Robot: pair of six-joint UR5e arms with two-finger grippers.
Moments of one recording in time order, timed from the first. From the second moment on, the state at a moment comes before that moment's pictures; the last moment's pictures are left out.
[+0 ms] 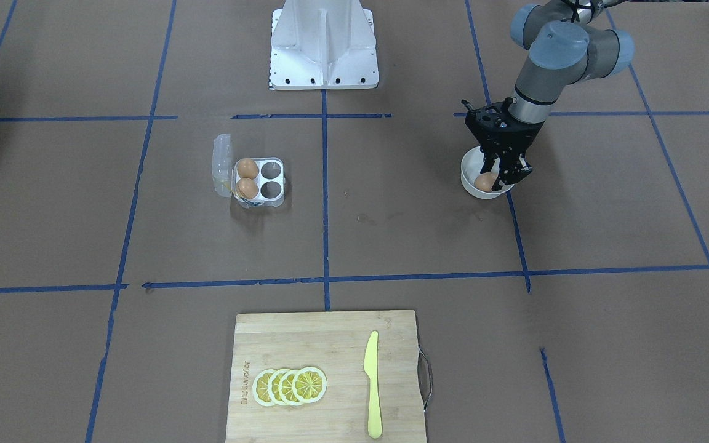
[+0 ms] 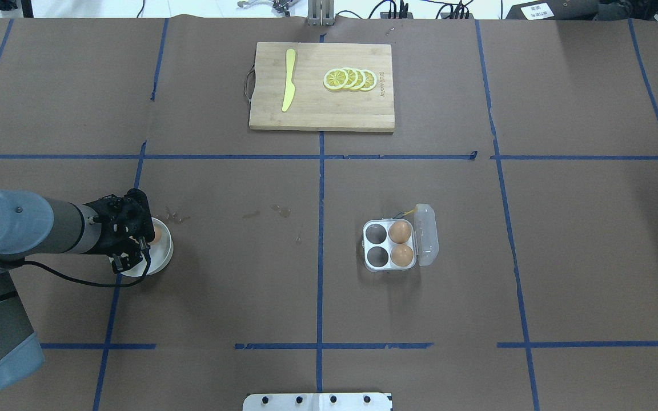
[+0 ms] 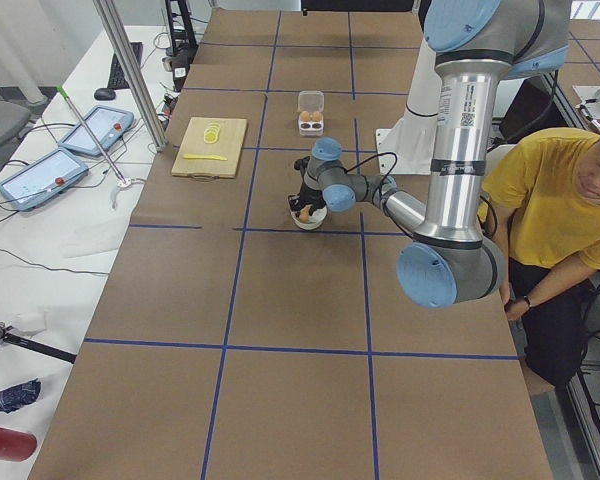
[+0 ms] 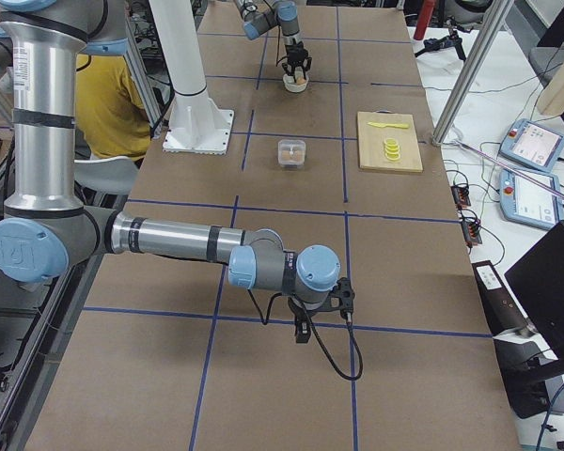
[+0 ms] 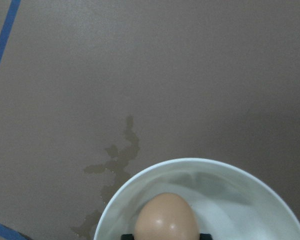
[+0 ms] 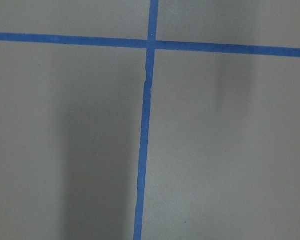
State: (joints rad) left arm -0.56 -1.65 -1.89 -2.07 -1.77 0.09; right arm 1.55 -1.66 1.58 -1.57 2.40 -0.10
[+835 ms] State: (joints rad) left arm -0.67 -1.86 -1.99 -1.85 -1.80 -0.01; right arm 1.55 -1.66 1.58 -1.57 2.40 -0.10
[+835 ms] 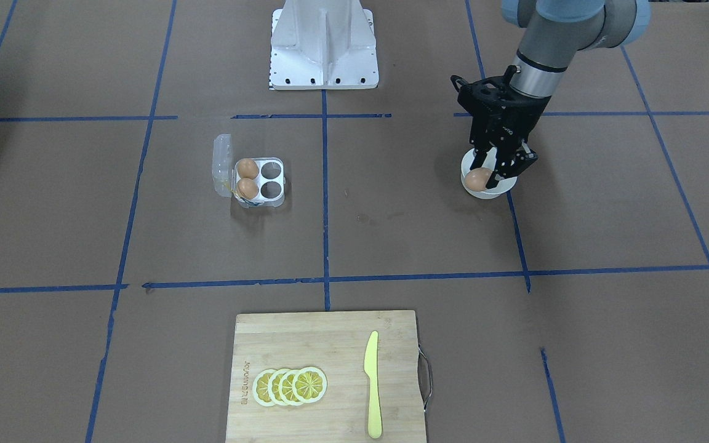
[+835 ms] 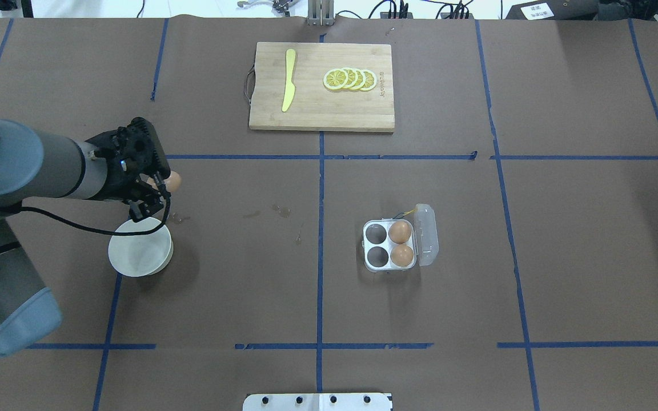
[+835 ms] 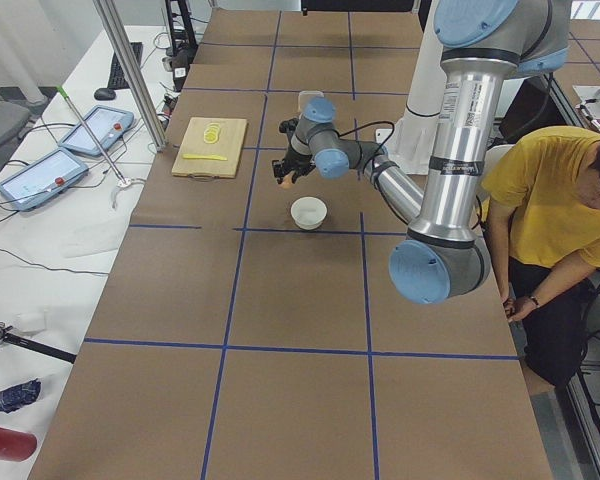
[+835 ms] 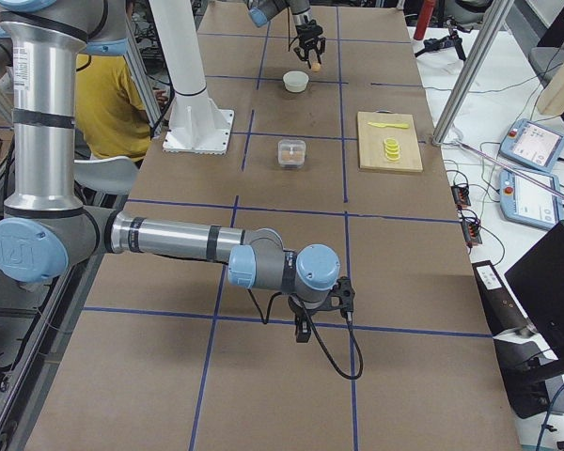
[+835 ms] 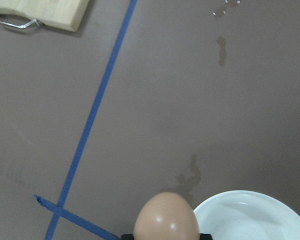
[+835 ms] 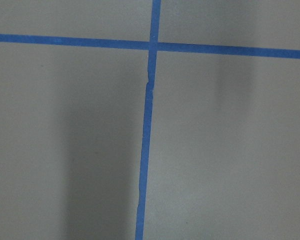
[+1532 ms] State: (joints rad) left arm -0.50 -2.22 -1.73 -1.90 -1.80 -0.31; right arm 1.56 -1.66 1.59 -1.57 2.45 -0.10
